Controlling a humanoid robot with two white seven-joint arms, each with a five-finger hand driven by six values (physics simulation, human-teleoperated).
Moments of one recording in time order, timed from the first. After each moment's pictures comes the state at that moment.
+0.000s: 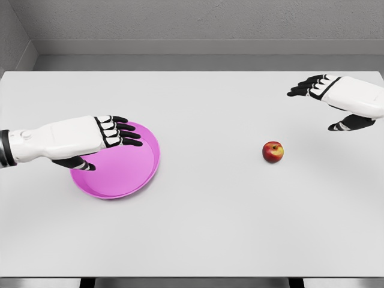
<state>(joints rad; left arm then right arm) -0.71 1.13 -0.96 -1.75 -0.30 -0.61 -0.11 -0.42 -0.90 0.24 -1.55 0.26 -0.61 0.57</state>
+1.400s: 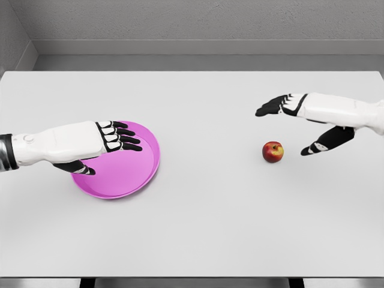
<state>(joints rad) -0.71 1.13 -0.99 -1.73 -0.30 -0.61 -0.12 -0.60 -1.05 0.62 -1.68 -0.21 -0.54 0.61</state>
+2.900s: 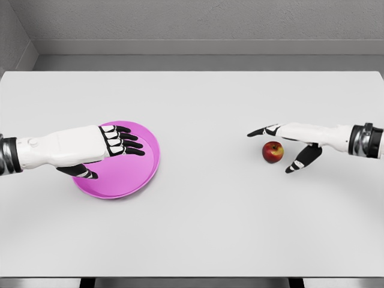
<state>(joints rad) -0.71 1.12 -1.01 -1.73 -0.30 -0.61 -0.12 -0.63 -0.85 0.80 -1.35 -0.09 -0.47 0.61</state>
